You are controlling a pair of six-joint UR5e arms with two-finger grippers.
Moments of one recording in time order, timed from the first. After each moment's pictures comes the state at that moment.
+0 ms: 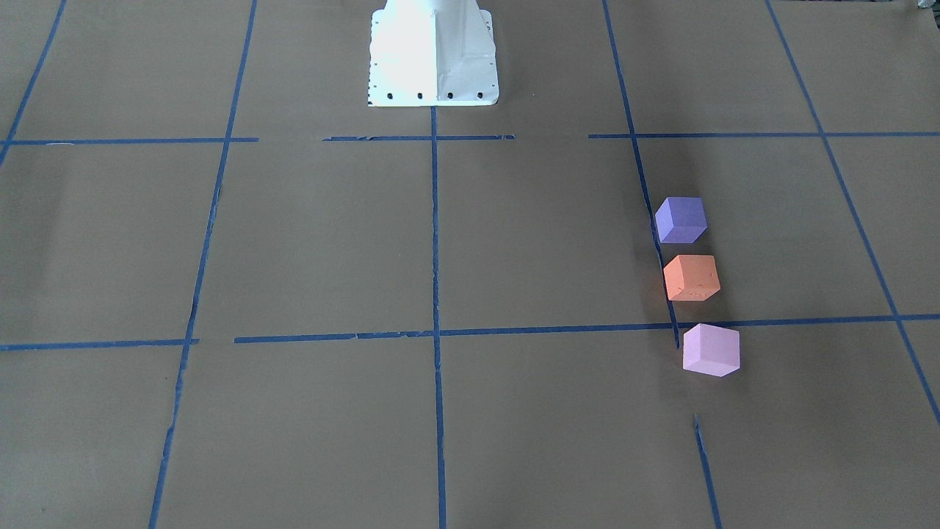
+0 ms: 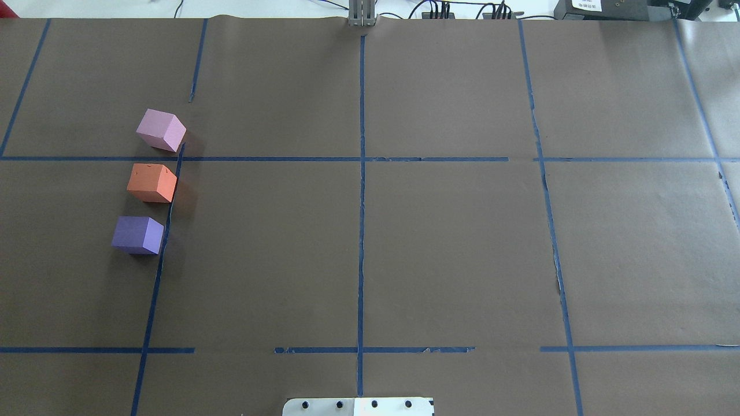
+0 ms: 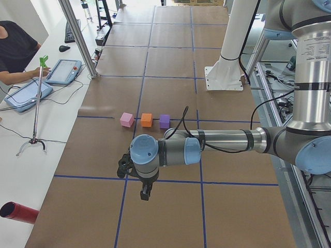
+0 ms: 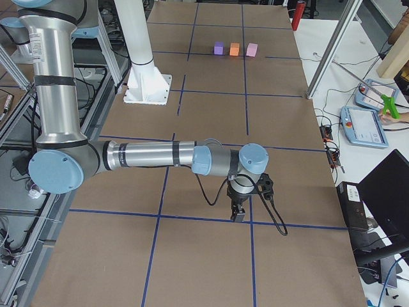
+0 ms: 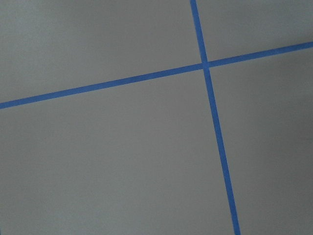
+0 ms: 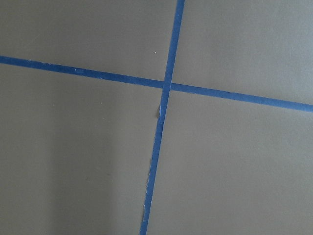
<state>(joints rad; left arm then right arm) -1.69 -1.51 -1.63 -1.50 -2.36 0.27 1.52 -1.52 1.60 -1.72 2.29 -0.16</state>
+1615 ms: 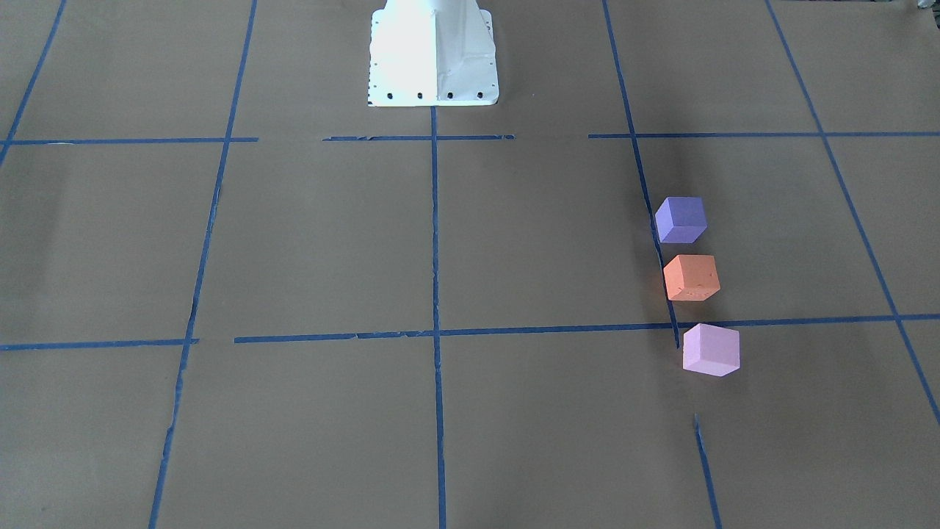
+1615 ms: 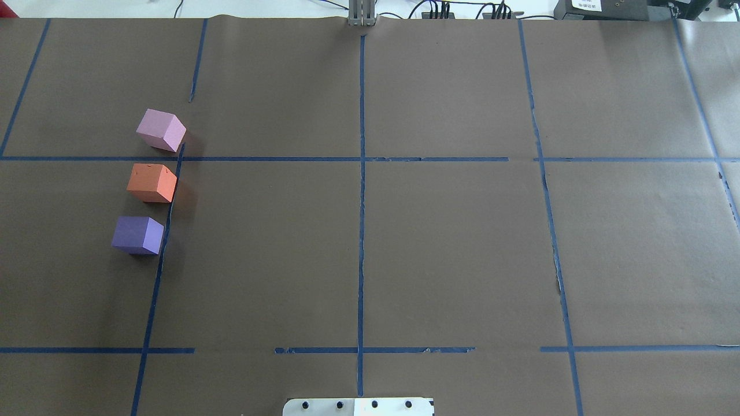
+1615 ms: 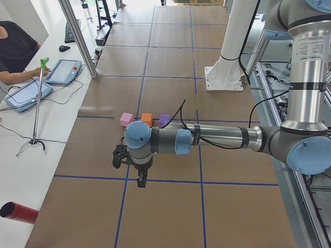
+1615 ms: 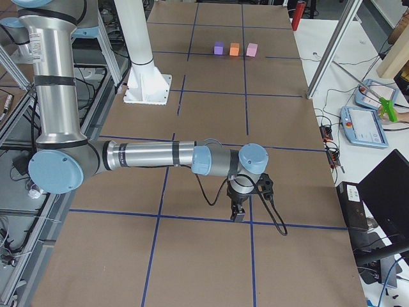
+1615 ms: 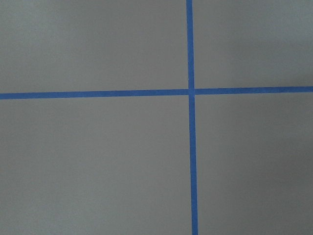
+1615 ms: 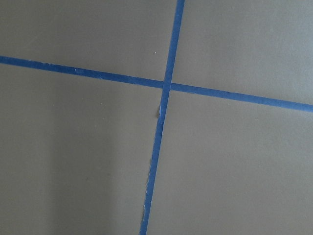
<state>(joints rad) -1.62 -1.54 -1.66 -1.53 -2.36 0.06 1.52 -1.52 1.60 -1.72 2.29 -0.16</state>
